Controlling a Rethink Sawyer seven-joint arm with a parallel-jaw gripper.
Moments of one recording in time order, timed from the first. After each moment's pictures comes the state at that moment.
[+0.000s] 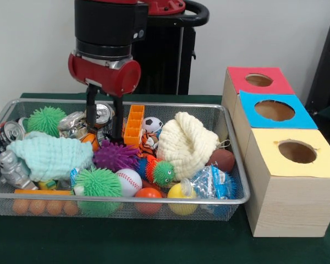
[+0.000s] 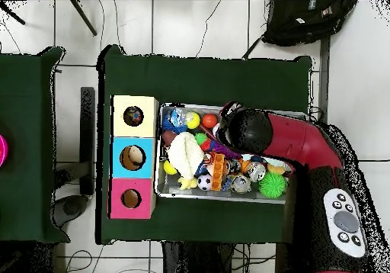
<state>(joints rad) -0.43 -0.68 0.08 1.49 -0.18 0.59 2.18</state>
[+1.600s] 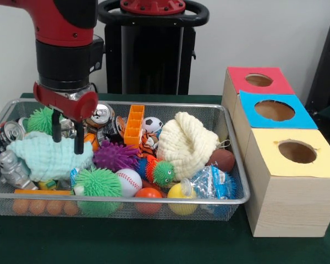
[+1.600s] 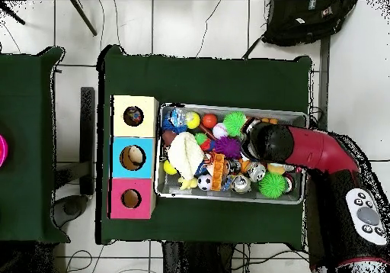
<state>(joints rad) -0.59 -0.59 0.18 1.49 -0.38 0.59 2.18</state>
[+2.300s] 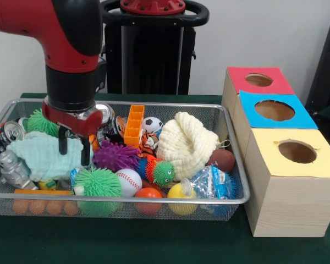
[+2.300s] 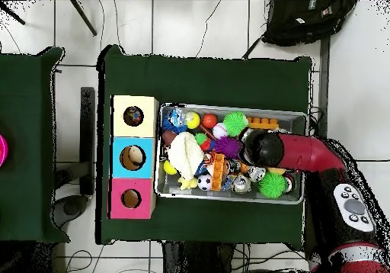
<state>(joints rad) -0.59 -0.51 0.18 1.49 -0.46 0.54 2.18</state>
